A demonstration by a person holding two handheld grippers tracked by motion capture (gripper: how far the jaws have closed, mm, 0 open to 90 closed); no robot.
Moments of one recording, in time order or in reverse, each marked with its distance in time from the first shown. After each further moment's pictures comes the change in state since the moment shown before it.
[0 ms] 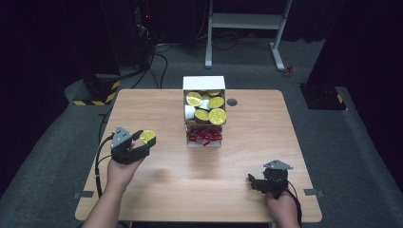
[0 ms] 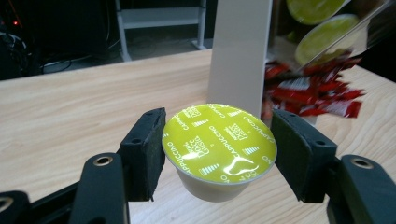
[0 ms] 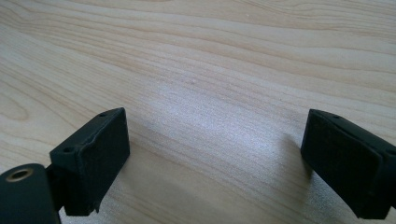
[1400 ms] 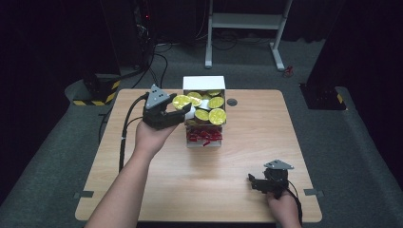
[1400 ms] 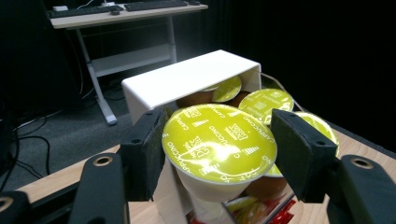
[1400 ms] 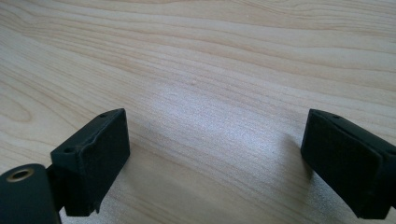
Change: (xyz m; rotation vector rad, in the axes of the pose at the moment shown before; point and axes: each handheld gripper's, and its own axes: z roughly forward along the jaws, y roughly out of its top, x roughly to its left) left arm -0.078 0.139 0.033 -0.081 -0.091 0.137; right arm -0.001 0.000 -0.001 -0.003 0.009 0.014
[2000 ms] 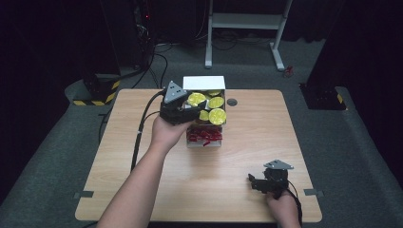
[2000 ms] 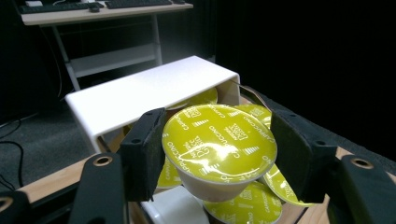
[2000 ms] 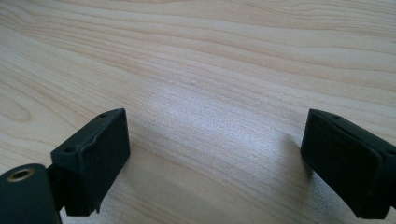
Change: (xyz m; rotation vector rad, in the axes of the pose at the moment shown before) left arm -0.018 0.010 0.041 -0.004 -0.056 -0.009; right arm 0.000 0.000 0.000 0.001 -0.002 -0.001
